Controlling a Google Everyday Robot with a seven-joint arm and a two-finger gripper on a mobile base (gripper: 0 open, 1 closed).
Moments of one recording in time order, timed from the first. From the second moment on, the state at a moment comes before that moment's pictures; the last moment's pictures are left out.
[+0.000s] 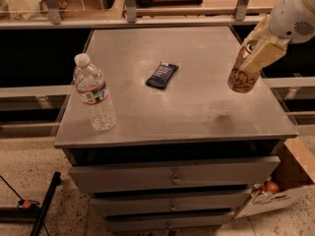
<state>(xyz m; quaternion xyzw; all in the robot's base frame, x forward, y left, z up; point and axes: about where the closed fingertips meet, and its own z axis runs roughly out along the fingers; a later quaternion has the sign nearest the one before) 0.561 -0.225 0.960 -0.60 0.76 0.01 0.25</state>
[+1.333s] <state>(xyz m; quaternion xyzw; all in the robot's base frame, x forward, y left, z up) 0.613 -0.098 0.962 -0.66 0.68 0.06 0.31</state>
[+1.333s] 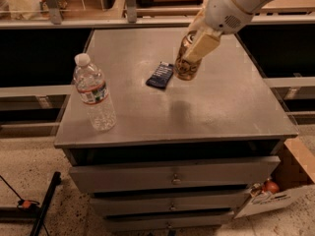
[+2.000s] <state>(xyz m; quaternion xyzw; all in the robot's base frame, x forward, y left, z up) 0.630 -0.074 0.937 -0.67 0.68 0.05 0.29</state>
